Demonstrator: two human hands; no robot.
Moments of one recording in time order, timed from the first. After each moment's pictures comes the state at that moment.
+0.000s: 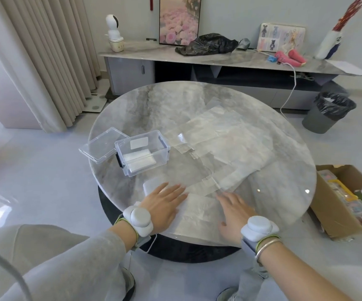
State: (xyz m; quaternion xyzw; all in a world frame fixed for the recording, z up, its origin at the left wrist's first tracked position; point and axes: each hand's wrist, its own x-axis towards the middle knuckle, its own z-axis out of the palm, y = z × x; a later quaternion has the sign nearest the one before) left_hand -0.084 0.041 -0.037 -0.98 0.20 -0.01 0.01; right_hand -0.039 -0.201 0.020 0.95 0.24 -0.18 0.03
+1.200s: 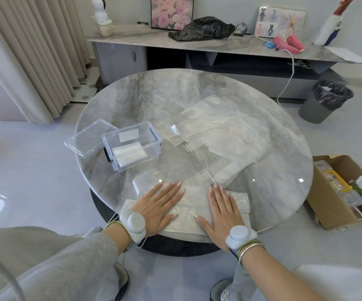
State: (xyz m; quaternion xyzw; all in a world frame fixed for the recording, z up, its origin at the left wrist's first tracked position) left_hand -0.082 0.042 -0.078 -0.97 0.23 -0.02 0.01; right_hand -0.041 -0.210 -0.077 0.97 0.26 -0.03 -0.04
